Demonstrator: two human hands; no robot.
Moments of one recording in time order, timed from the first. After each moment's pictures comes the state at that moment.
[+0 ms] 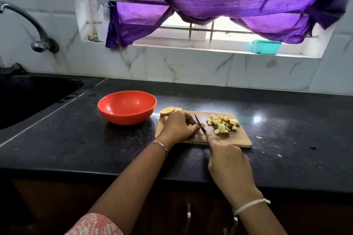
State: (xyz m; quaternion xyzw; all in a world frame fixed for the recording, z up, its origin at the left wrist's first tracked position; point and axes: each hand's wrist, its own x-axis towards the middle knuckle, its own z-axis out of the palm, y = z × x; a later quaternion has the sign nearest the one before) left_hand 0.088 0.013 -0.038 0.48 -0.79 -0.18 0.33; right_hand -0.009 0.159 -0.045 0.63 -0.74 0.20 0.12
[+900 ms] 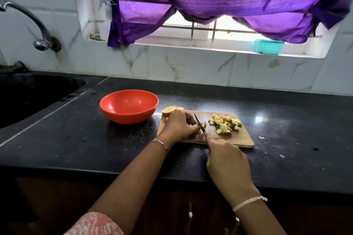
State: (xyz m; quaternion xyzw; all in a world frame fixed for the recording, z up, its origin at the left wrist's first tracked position) left_hand 0.093 0.016 -0.034 0.47 -0.79 -0.20 0.32; right_hand -0.002 0.152 -0.044 0.63 -0.74 0.19 0.13
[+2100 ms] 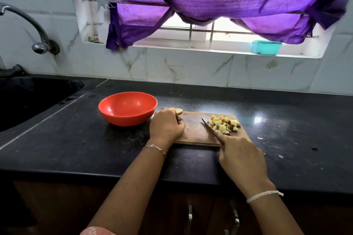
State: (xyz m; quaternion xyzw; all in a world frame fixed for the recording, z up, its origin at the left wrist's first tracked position) left_hand 0.109 0.009 -0.042 0.57 -0.74 -0.04 0.34; right_hand -0.026 0.159 -0.025 0.59 -0.77 0.18 0.15
